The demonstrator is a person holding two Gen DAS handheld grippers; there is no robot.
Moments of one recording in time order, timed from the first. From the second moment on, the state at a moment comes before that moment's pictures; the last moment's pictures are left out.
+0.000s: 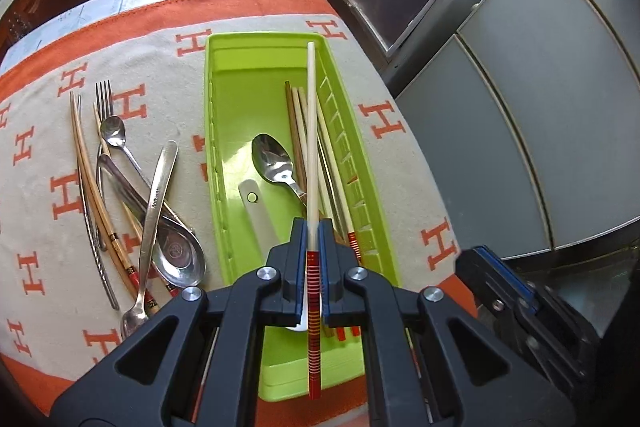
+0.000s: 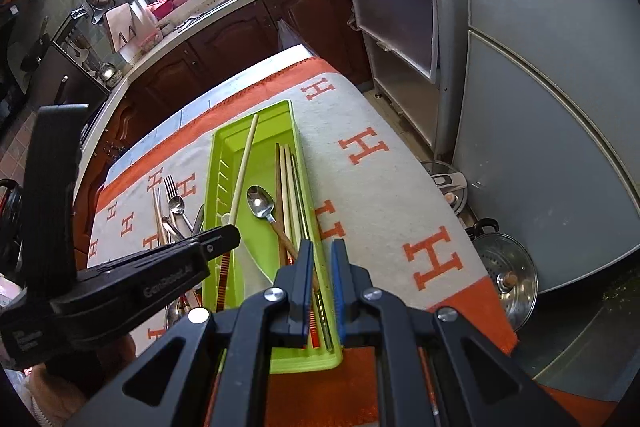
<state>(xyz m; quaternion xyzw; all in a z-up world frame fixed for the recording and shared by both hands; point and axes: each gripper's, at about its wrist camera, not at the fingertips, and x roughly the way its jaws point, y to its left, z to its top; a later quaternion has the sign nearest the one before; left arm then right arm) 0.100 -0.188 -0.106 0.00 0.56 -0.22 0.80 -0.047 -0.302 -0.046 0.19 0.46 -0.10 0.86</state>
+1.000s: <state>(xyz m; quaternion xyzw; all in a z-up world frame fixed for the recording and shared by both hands) 0.064 -0.068 -0.064 0.04 0.51 -0.14 0.85 -0.039 -0.241 -0.029 0.13 0.47 -0.06 0.87</state>
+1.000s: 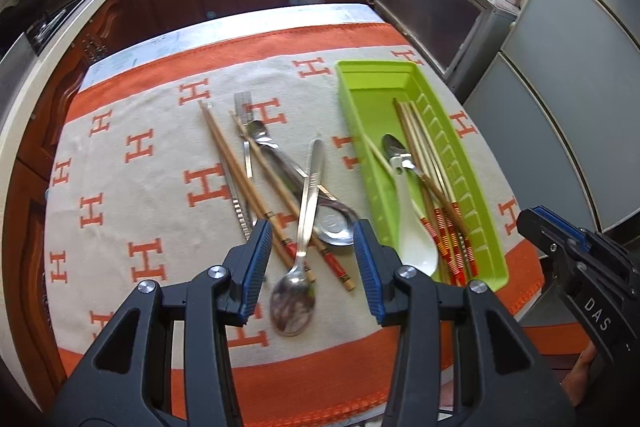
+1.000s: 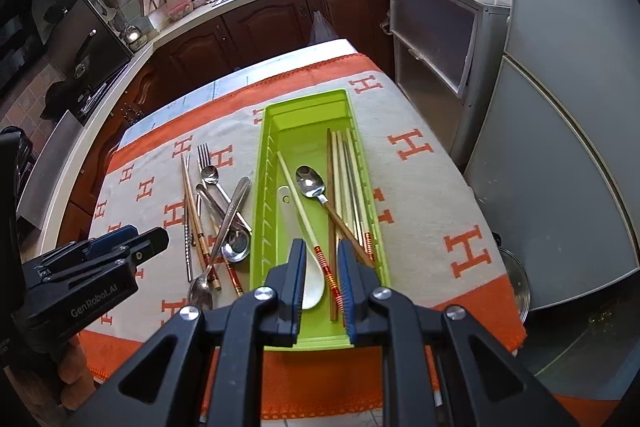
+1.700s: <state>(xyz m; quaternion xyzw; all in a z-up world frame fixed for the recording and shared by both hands) 0.092 0.110 -0.060 -0.01 0.50 0.04 0.87 0.069 -0.132 -0.062 0.10 0.54 0.12 0.83</state>
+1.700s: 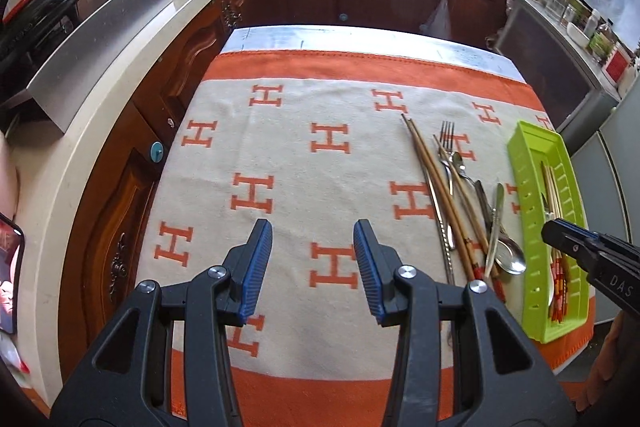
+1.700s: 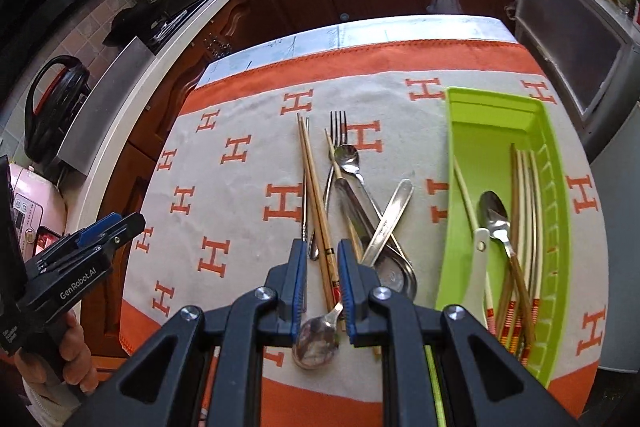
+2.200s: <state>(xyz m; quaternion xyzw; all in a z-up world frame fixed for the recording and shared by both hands) 0.127 0.101 -0.120 -0.03 0.54 0.01 0.84 0.111 -0.105 -0.139 0.06 0.61 0.14 0.77</state>
